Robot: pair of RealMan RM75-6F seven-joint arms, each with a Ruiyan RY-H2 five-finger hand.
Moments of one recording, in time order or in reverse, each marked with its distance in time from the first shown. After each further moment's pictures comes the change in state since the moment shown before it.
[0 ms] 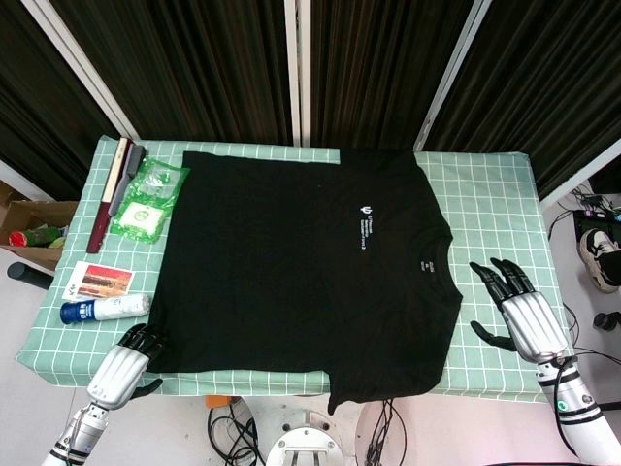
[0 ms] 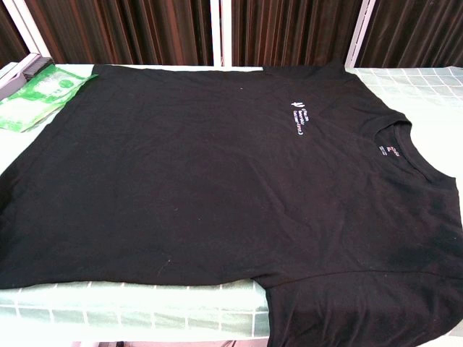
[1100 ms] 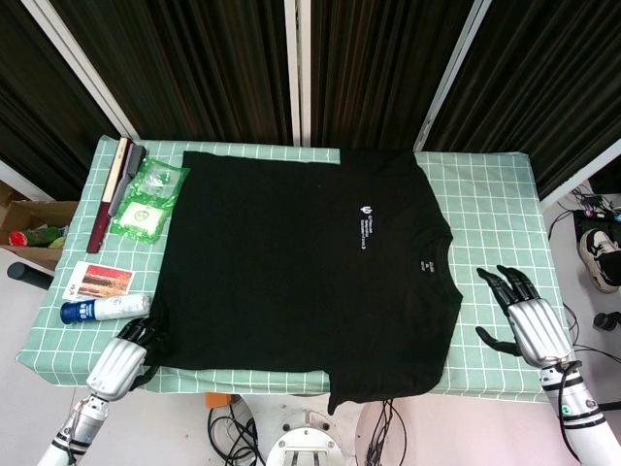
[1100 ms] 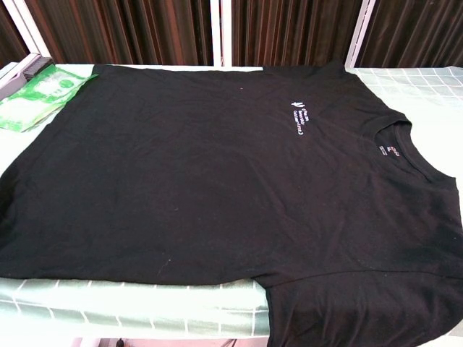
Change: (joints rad) left arm -0.021 -0.042 -0.013 0.092 -0.011 0.029 -0.112; right arm -0.029 -0.022 -0.008 0.045 0.013 -0.013 0.046
